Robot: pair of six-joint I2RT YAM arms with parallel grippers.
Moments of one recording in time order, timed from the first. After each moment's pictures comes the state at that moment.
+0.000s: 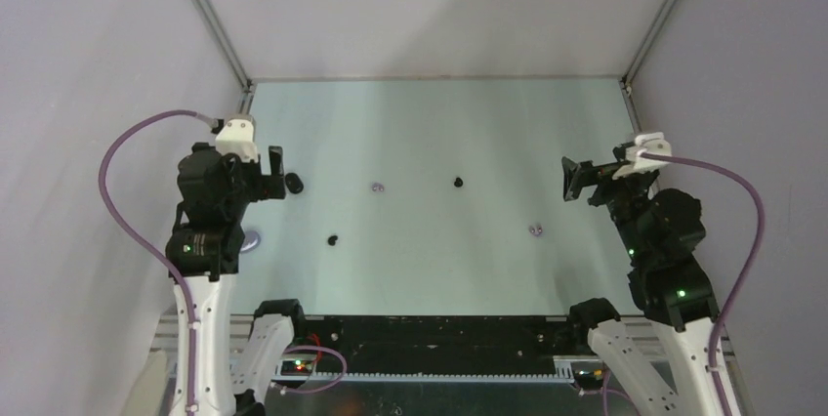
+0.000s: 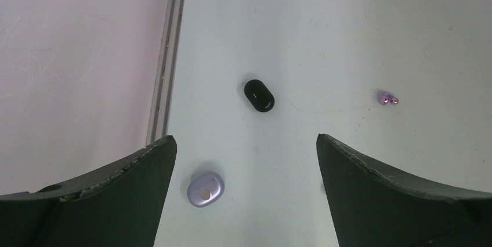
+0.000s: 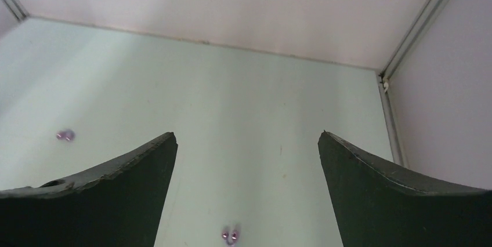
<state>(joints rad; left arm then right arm) 0.08 0.73 1.09 -0.74 -0.02 0.17 0.25 0.52 0.98 -0.43 0.08 -0.05</state>
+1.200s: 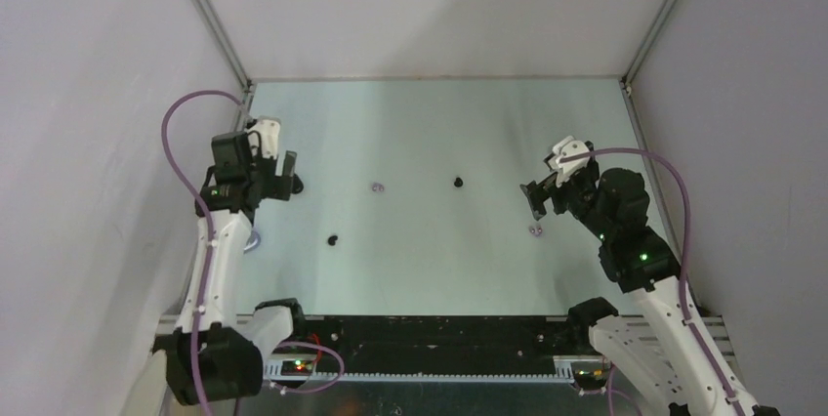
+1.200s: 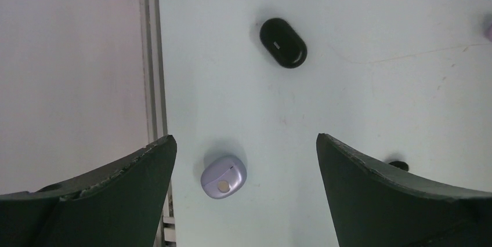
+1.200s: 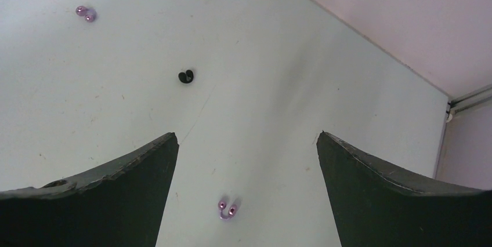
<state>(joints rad) 0.11 1.00 0.94 -0.60 -0.07 0.33 0.34 0.65 0.81 -0.39 -0.15 -0.32</state>
